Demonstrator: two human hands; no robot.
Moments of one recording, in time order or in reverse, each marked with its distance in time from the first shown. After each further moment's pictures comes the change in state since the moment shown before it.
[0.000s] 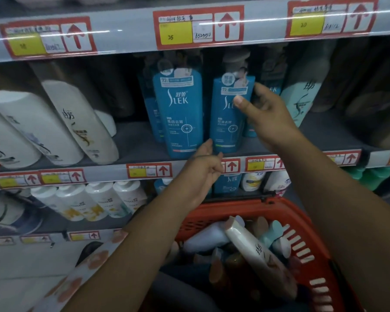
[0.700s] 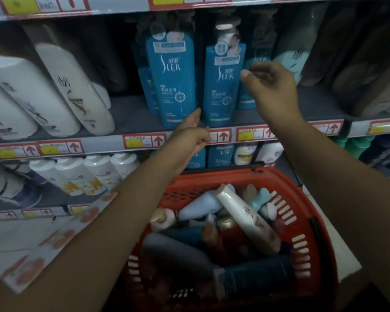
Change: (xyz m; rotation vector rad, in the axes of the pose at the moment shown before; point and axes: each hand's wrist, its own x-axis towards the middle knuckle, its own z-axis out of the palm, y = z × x) left_hand -0.013 -0.001 -0.014 0.241 0.015 0.039; right_hand -0.040 -0.013 -0.009 -0.276 0.322 0.044
